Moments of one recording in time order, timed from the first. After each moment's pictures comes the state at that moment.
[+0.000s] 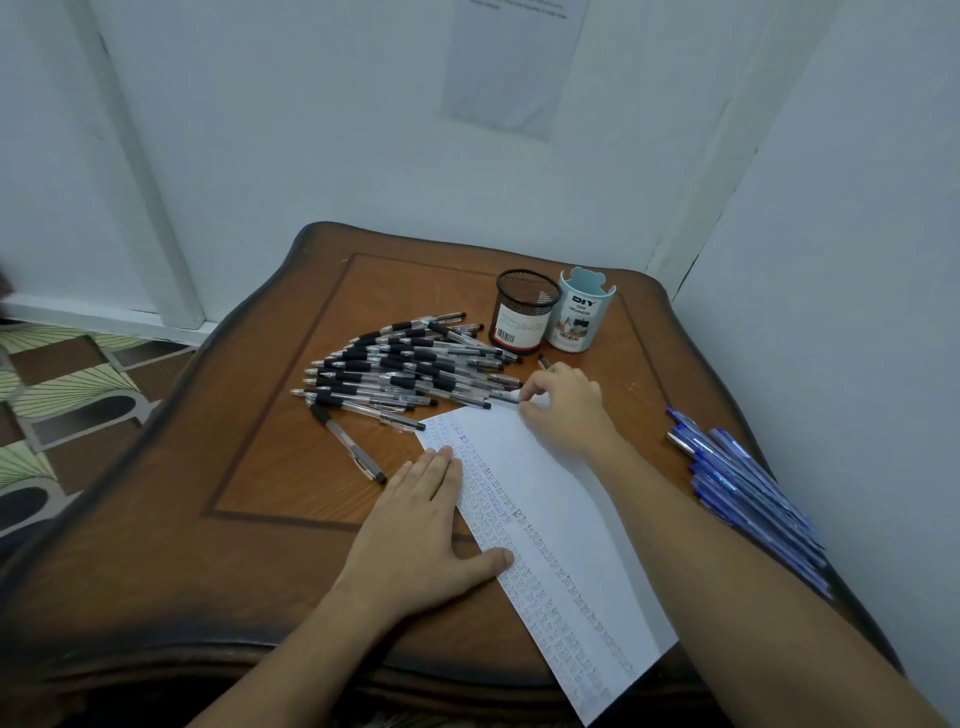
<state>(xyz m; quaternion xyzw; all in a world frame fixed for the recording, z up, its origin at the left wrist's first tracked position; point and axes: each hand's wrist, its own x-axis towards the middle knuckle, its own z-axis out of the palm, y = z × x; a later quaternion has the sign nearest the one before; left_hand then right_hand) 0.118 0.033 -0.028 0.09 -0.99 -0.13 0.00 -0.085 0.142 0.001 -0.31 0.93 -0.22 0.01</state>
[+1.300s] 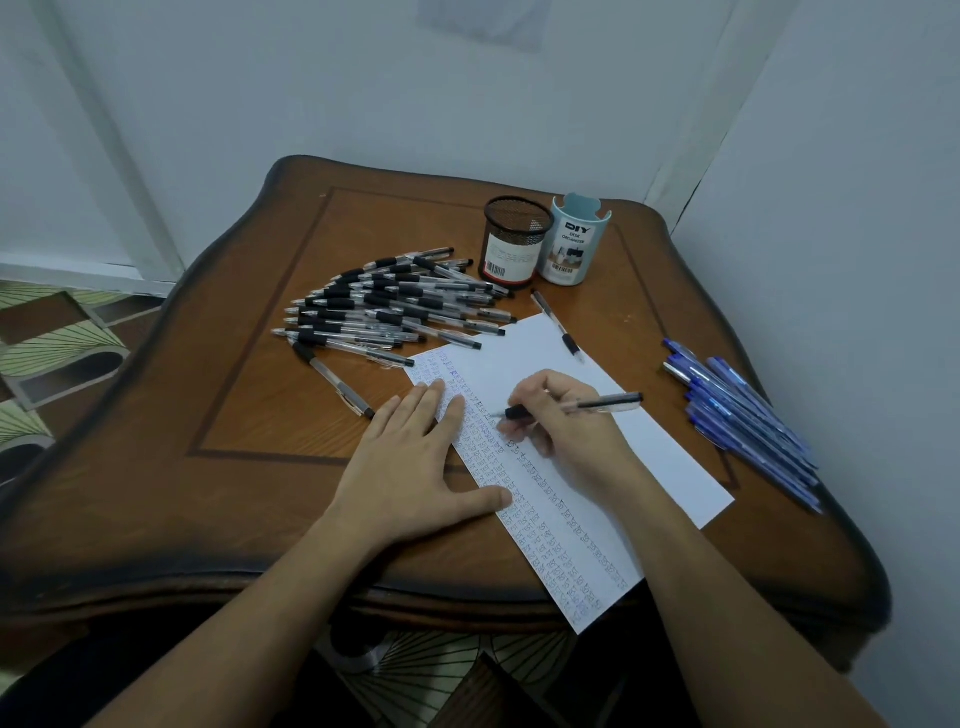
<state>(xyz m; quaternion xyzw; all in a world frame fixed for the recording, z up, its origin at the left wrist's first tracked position) 0.116 0.030 -0.038 0.07 -0.99 -0.10 -0.01 0.000 0.189 -0.021 -0.21 0.69 -0.65 0.24</state>
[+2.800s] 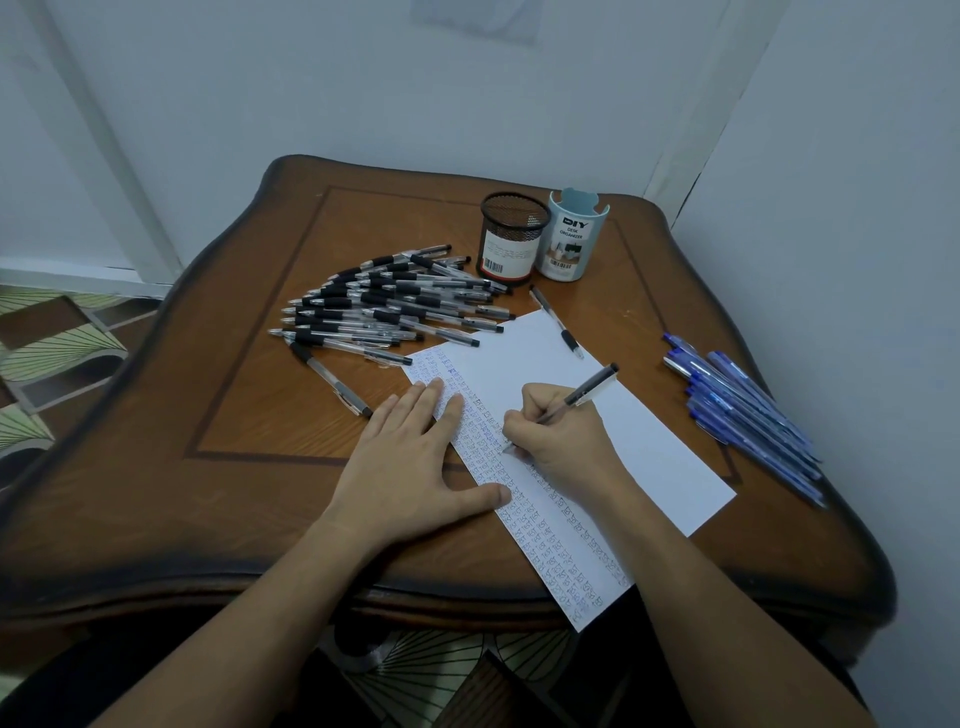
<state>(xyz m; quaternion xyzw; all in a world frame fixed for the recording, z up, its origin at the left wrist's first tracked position) 0.117 0.031 -0.037 0.07 -0.99 -0.10 0.00 0.008 0.184 -0.035 -0.25 0.77 -0.57 0.11</state>
